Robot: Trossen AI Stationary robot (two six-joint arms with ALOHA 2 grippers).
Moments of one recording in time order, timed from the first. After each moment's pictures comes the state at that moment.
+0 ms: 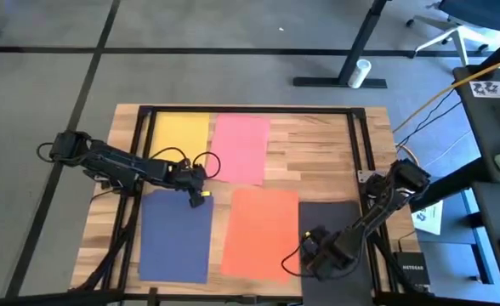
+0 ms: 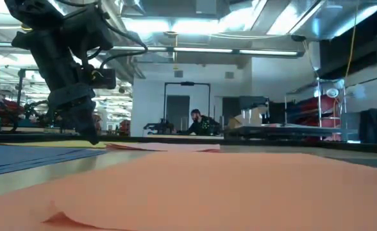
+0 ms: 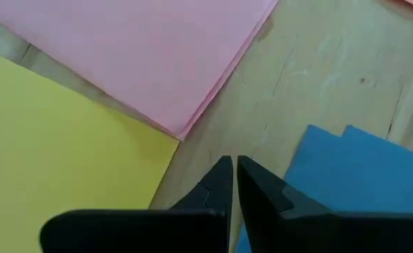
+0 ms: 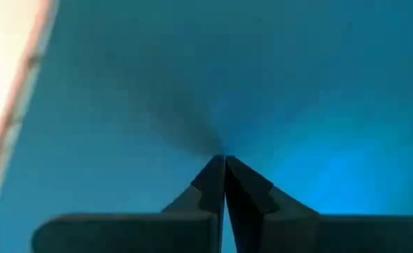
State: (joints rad) left arm -0.07 1.33 0.51 -0.29 -0.29 -0.42; right arm 0.82 1.80 1.04 -0.80 -0.12 1.89
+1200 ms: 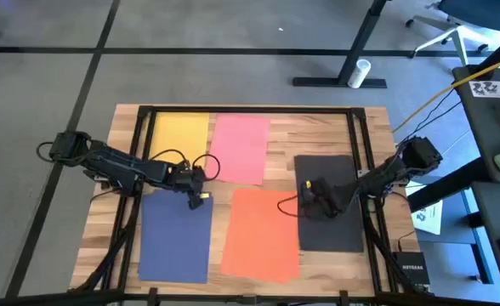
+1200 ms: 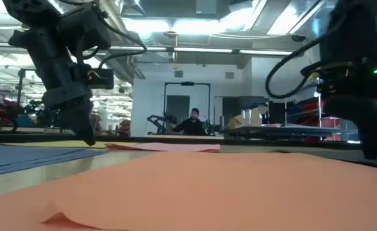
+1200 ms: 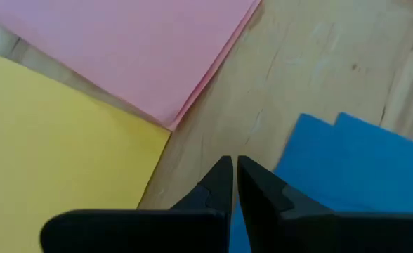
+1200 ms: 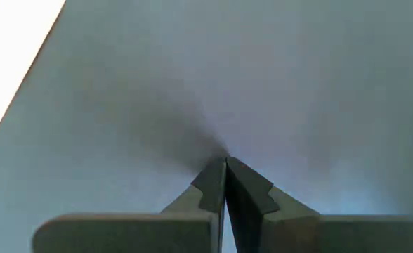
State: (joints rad) left arm -0.09 1.33 0.51 -0.30 -0.29 -0.42; right arm 0.35 1.57 0.67 -0.85 0.25 1.46
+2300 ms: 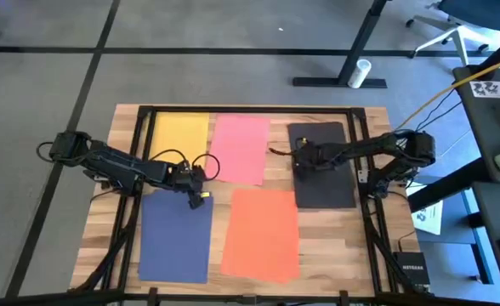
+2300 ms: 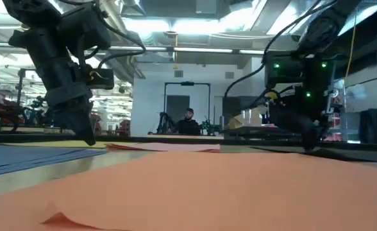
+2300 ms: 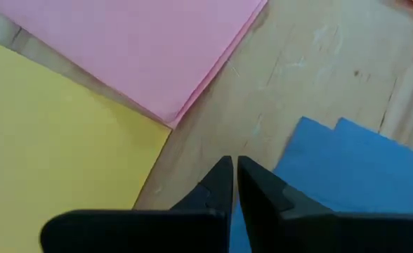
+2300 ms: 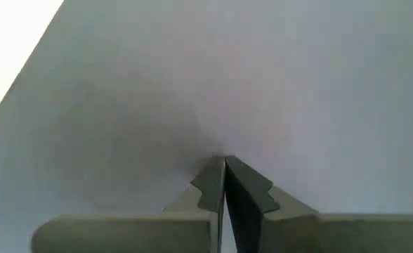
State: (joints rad) left arm -0.09 1.33 0.51 -0.30 -0.29 -0.47; right arm -0.23 1.53 0.72 -0.69 0.38 0.76
